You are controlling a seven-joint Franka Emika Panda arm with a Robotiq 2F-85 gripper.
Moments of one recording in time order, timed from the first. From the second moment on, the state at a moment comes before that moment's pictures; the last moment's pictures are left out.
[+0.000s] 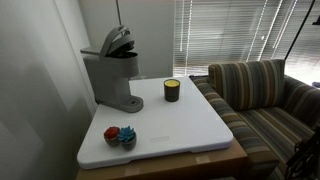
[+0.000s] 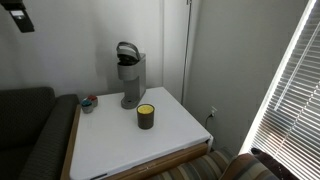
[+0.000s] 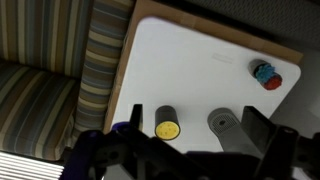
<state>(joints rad) 0.01 -0.47 0.16 -2.36 0.04 2.06 0.42</state>
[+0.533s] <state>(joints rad) 0.01 -0.22 0.15 -2.21 0.07 2.23 0.42</state>
